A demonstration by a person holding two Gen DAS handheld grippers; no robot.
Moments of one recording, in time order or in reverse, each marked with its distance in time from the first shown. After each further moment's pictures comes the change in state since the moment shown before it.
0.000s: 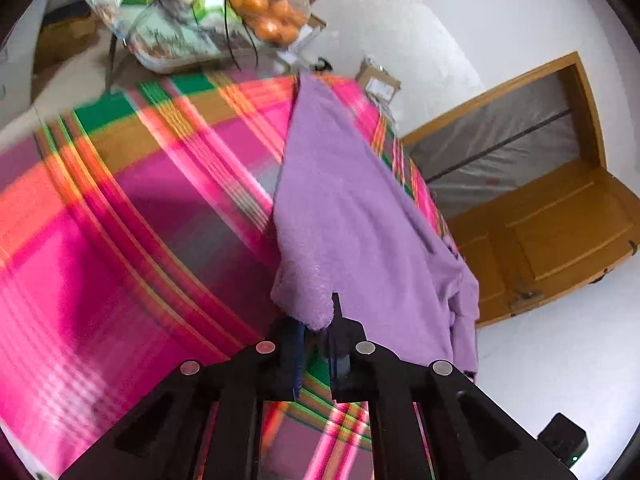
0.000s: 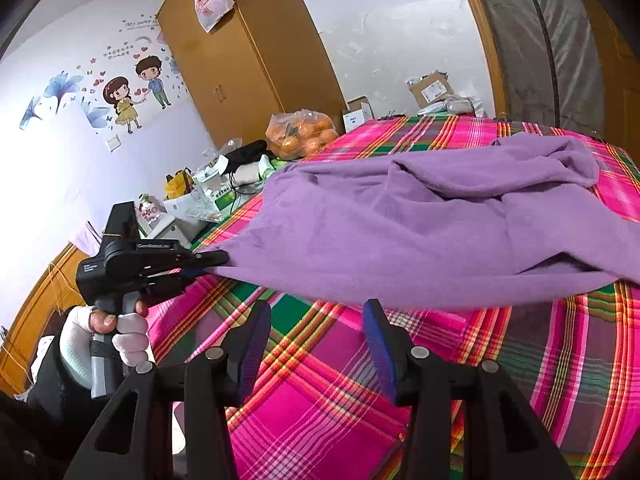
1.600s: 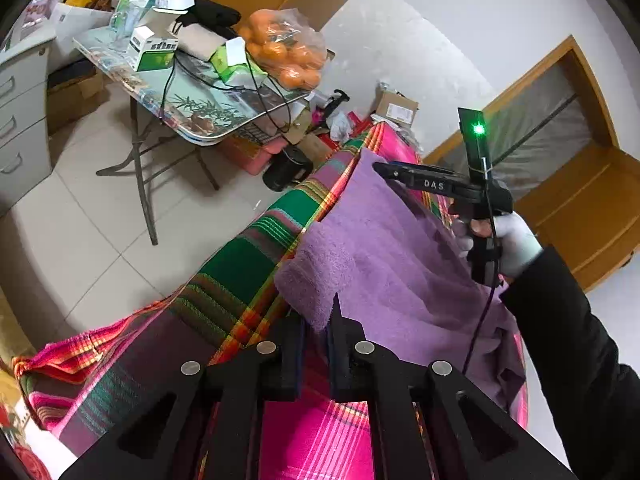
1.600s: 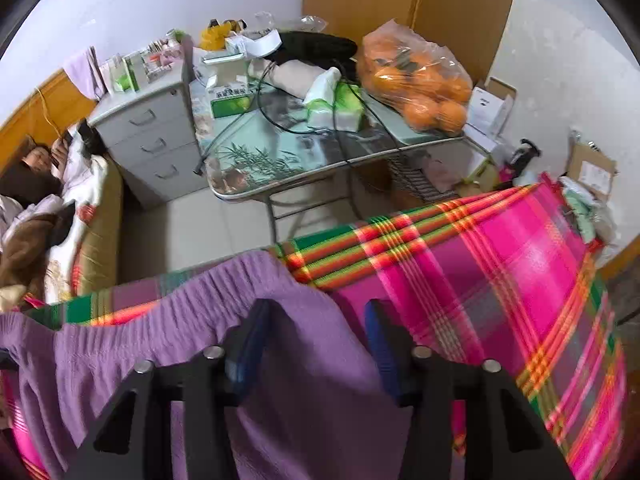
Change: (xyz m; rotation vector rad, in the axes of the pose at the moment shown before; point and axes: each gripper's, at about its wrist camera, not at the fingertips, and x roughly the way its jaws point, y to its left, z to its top) left arm -0.040 0.065 0.065 0.139 -0.049 0.090; right arm 0.400 0.082 0.218 -0.603 0.461 0.080
